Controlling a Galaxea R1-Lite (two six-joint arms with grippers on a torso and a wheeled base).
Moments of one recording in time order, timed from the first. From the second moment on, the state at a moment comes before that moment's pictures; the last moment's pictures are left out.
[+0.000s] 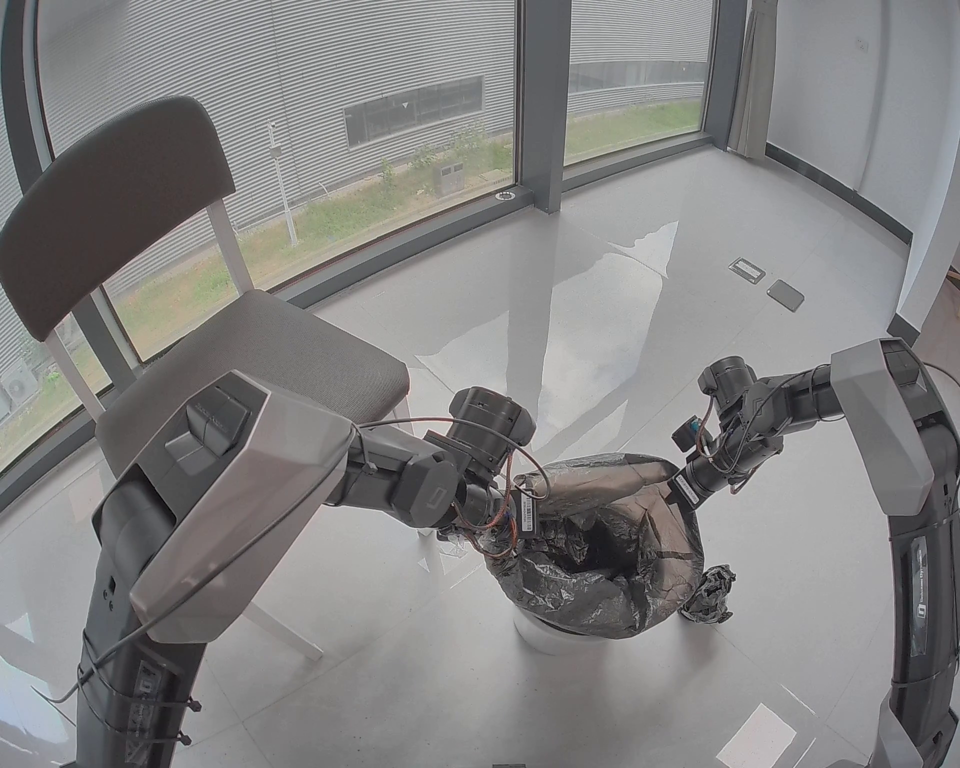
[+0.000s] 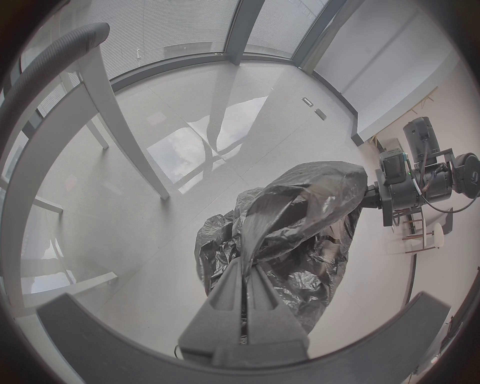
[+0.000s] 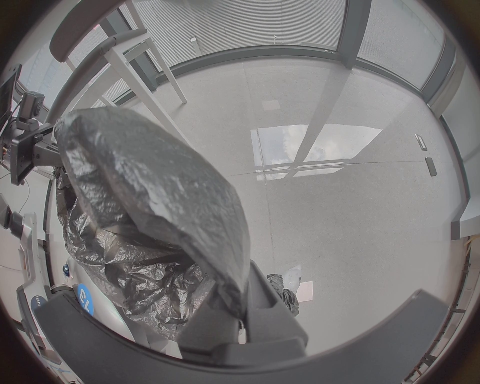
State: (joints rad) left arm -0.63 2.42 -1.71 0.17 0.03 -0.48; right arm 0.14 2.51 -1.79 0.40 0.20 -0.44
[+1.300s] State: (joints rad) left arm -0.57 2.56 -1.86 0.14 0.13 -0.52; right arm 0.24 2.29 -1.56 0.31 0.23 -0.45
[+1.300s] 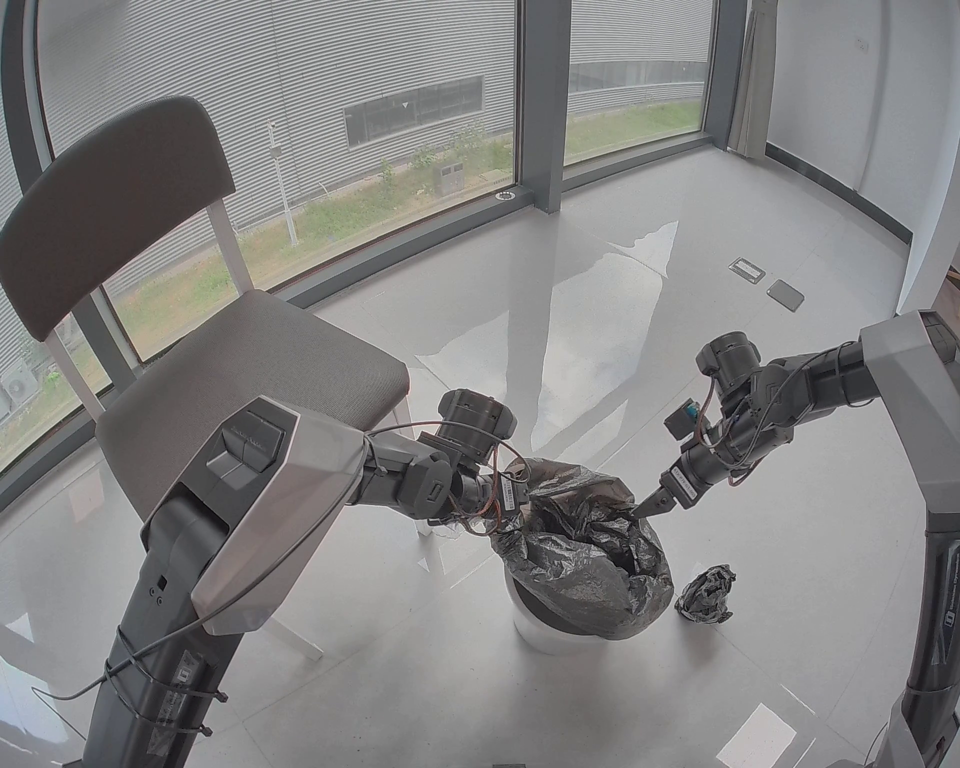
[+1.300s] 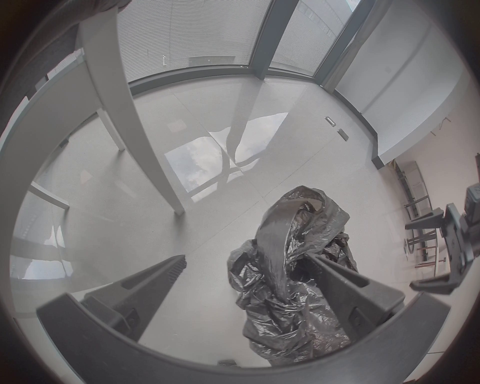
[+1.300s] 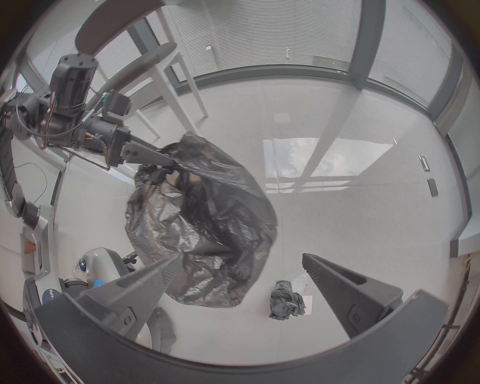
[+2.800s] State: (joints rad) left arm -0.60 2.09 -1.33 -0.18 0.16 -0.51; right arm 0.54 2.56 -1.71 0.33 0.16 -0.44
